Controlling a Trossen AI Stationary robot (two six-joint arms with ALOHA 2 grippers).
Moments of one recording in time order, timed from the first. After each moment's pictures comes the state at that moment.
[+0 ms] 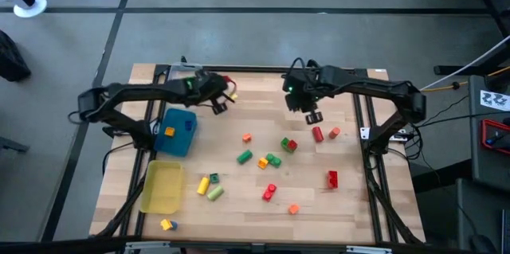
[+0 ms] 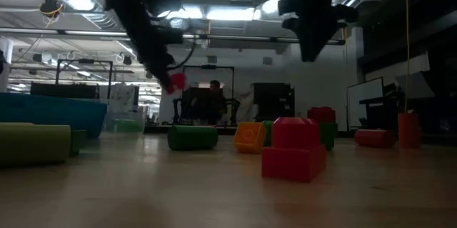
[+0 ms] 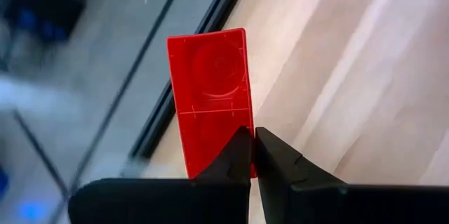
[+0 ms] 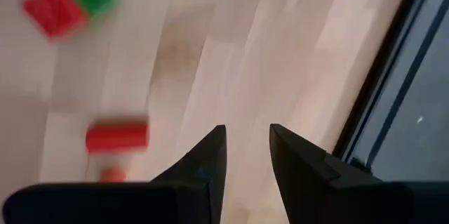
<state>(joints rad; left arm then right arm) 0.41 1.36 0.88 -0.45 -0.50 0.13 -0.26 1.61 1.51 -1.26 0.17 -0.61</state>
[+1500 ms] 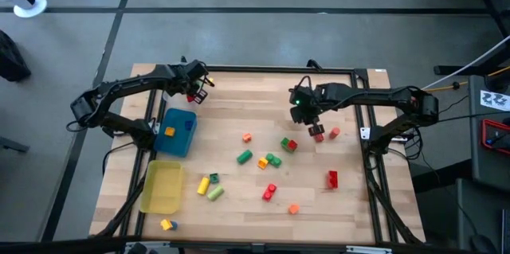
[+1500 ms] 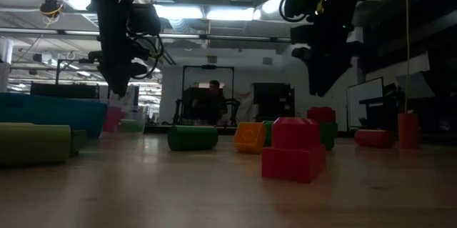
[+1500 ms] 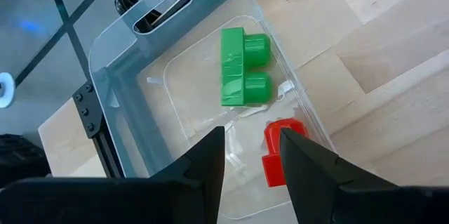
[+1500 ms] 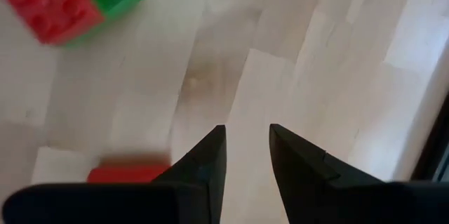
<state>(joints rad) 0.68 1.32 0.88 -0.82 -0.50 -0.20 -0.26 1.49 1.09 -0.85 0.07 -0.60</state>
